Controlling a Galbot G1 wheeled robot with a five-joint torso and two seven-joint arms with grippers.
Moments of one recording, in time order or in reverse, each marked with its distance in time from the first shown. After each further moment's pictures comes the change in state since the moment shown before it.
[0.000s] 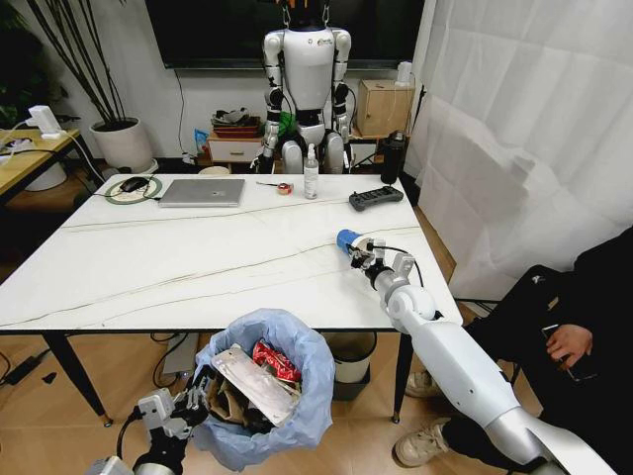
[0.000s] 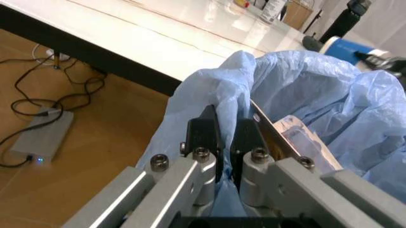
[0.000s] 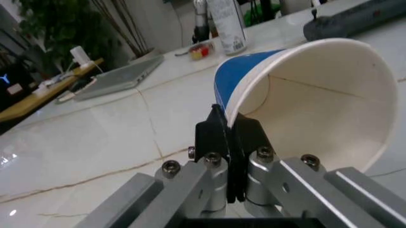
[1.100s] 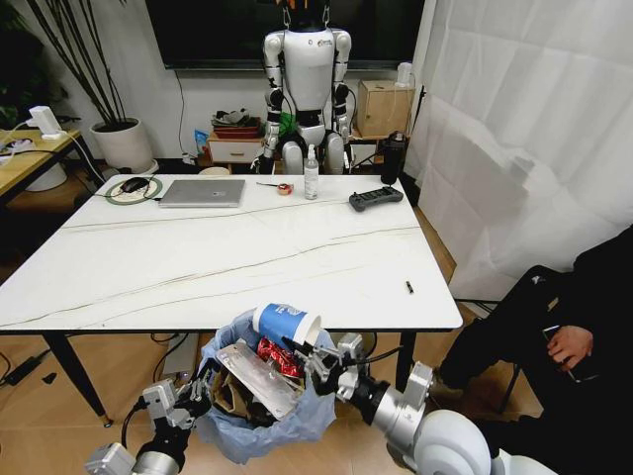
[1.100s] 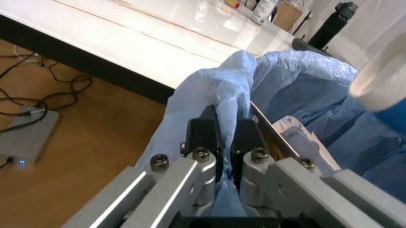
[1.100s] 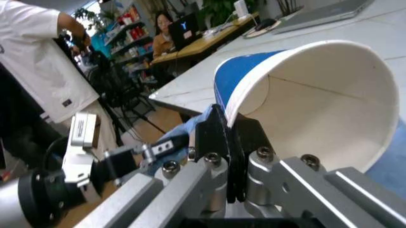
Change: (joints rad) left arm -0.037 0.046 0.005 0.004 -0.061 0.025 -0.015; right arm -0.476 -0.371 -0.277 0.792 -0.008 0.118 -0.020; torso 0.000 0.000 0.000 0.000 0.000
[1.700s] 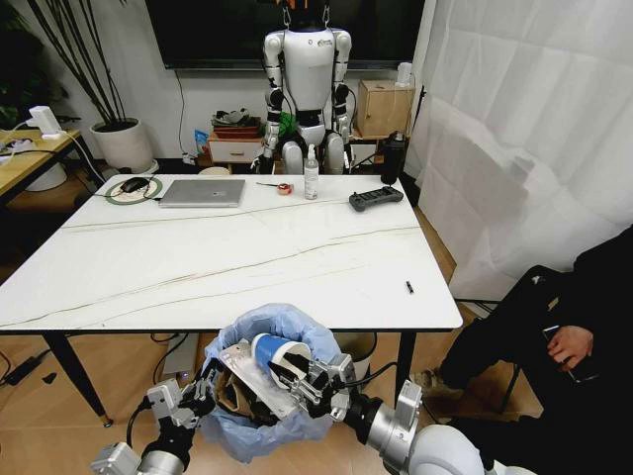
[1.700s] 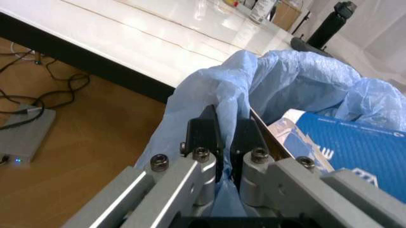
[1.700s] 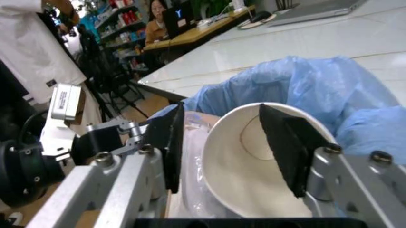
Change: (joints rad) left arm -0.008 -0.016 0.015 0.006 0.015 0.001 0.001; right arm -0.010 -0.004 -0.022 -0.026 -0.094 0.003 0.003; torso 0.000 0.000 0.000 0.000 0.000
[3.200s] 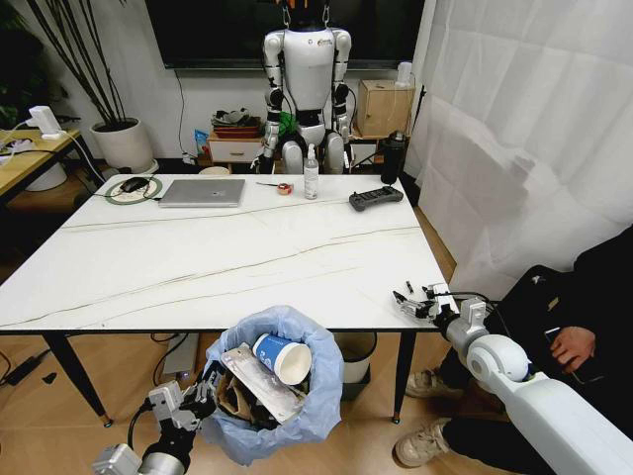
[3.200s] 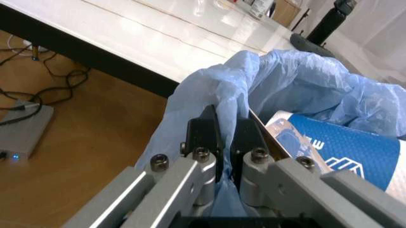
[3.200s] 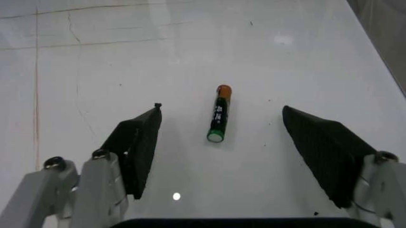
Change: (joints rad) left arm 0.006 0.009 0.002 0.011 -0.009 -0.006 0.007; right arm 0.199 0.043 0.371 -0.607 -0.012 -0.174 0.040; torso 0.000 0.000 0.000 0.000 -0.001
